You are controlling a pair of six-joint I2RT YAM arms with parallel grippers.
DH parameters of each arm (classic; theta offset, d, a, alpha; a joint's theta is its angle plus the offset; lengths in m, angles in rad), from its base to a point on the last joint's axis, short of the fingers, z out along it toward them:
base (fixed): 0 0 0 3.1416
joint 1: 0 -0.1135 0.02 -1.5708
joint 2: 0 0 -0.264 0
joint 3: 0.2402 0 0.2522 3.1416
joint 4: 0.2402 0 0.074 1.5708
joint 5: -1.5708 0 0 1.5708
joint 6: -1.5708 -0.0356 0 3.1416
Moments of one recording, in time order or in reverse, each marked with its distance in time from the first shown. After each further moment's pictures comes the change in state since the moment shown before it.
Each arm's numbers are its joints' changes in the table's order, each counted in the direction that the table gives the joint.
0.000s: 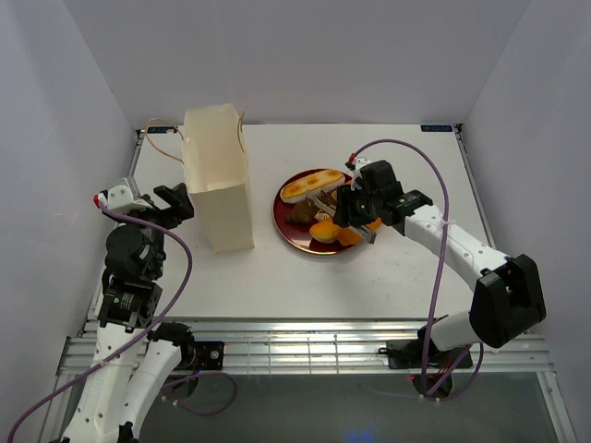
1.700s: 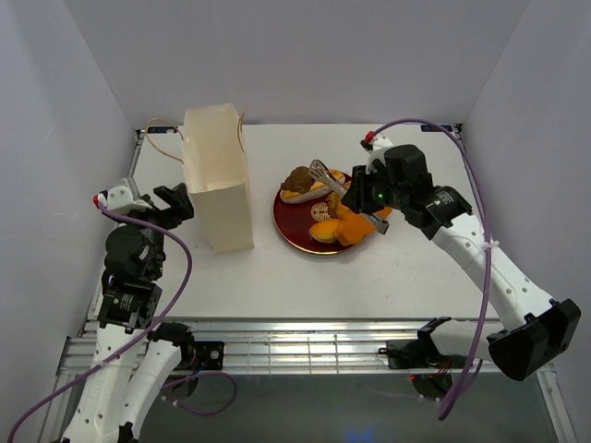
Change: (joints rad) left arm 0.001 0.005 0.000 0.000 -0.004 0.000; right arm -0.020 0.186 0.177 0.158 0.014 0.034
